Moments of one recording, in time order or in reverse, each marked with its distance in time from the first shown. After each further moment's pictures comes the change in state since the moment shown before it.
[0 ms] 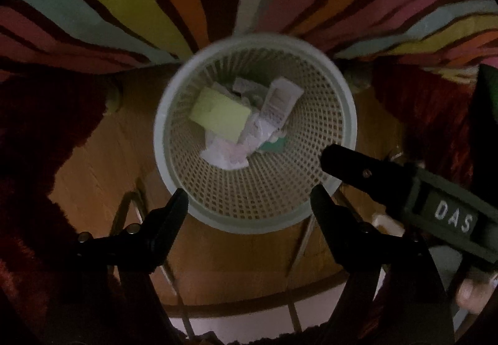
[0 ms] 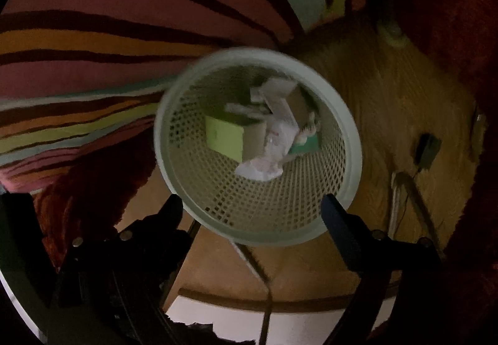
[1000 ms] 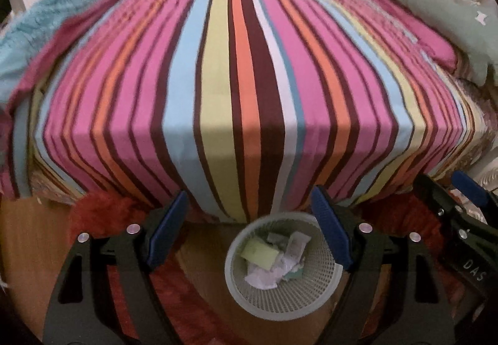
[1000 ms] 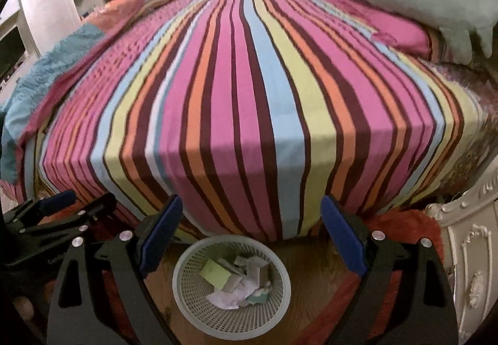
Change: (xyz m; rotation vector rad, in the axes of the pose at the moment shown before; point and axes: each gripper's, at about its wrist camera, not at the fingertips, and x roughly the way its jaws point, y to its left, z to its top) left arm -0.205 -0.013 -0.052 0.018 -0.780 0.170; right arm -0.201 0.072 -0.086 -0.436 -0.882 -0.137
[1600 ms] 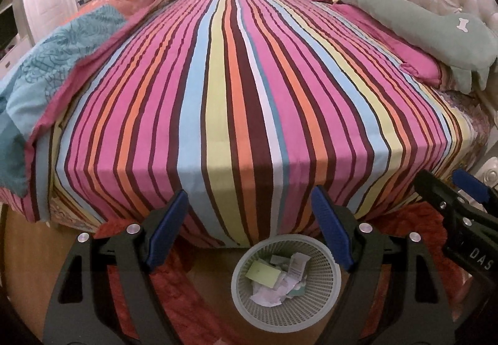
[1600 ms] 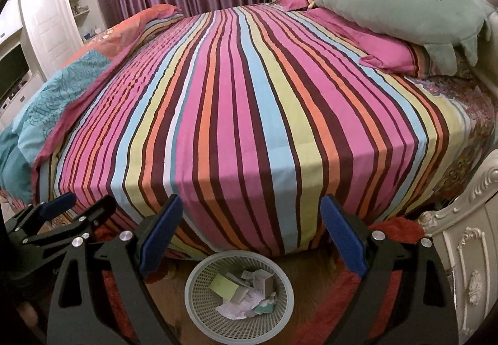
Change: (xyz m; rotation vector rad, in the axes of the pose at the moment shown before) left arm -0.047 -0.008 0.009 0.037 -0.134 0.007; right arm -0.037 -0.002 0.013 0.035 -0.085 0.010
